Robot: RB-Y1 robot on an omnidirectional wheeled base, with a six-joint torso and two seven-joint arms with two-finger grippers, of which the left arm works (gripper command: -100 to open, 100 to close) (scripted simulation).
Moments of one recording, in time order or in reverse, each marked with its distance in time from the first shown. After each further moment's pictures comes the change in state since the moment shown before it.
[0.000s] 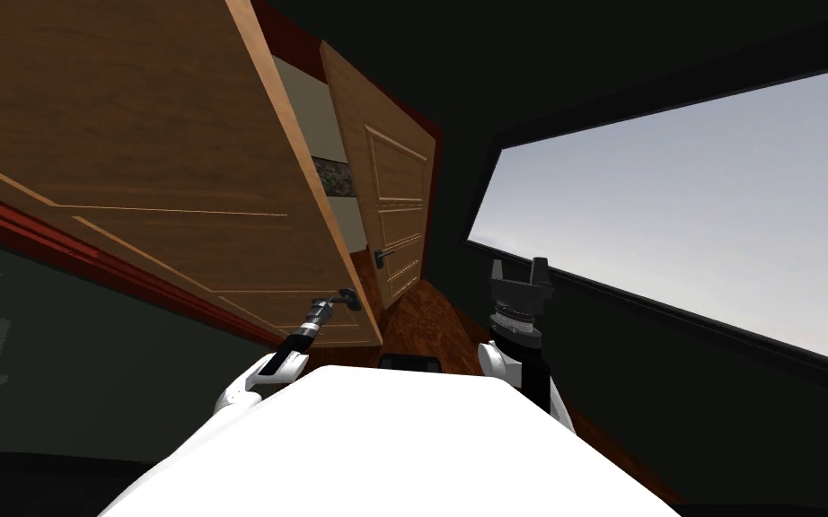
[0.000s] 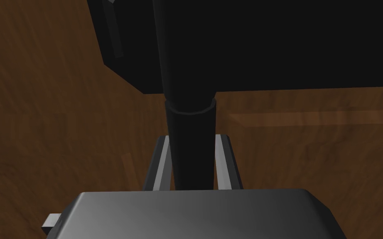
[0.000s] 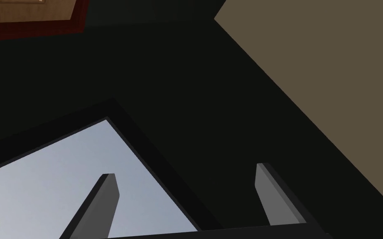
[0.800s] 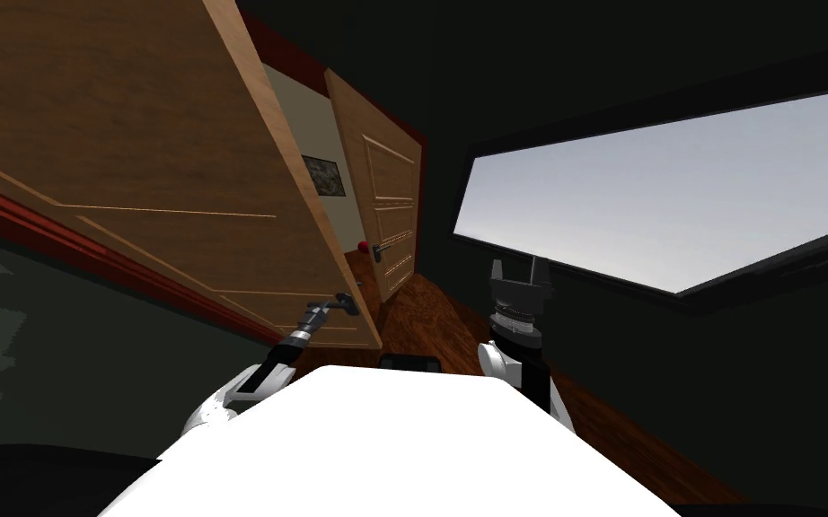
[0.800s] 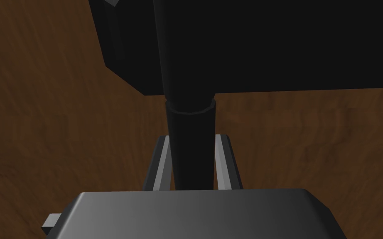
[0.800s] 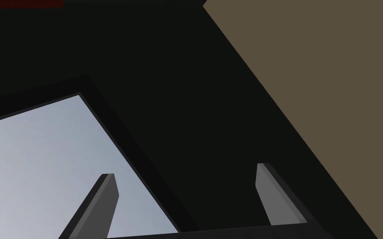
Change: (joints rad) arm 0.071 0.073 -0.039 0.006 0.004 -0.109 0.054
